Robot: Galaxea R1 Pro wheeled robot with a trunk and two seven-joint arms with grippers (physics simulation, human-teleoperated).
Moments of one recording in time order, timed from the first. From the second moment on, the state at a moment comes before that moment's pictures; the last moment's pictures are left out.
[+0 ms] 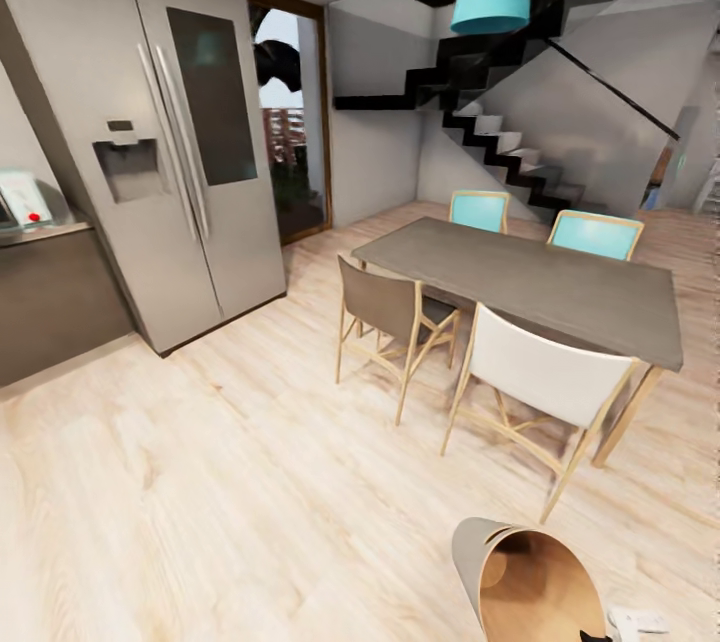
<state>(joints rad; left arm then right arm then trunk) -0.08 0.24 -0.01 -0.42 0.35 -0.48 -0.12 -0.17 -0.32 0.00 -0.58 -0.21 0.04 0.16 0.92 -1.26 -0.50</state>
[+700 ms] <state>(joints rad) -0.08 0.24 -0.01 -0.41 0.35 -0.50 -0.11 -0.17 -0.32 0.00 -0.58 -0.21 0.04 0.16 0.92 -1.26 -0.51</state>
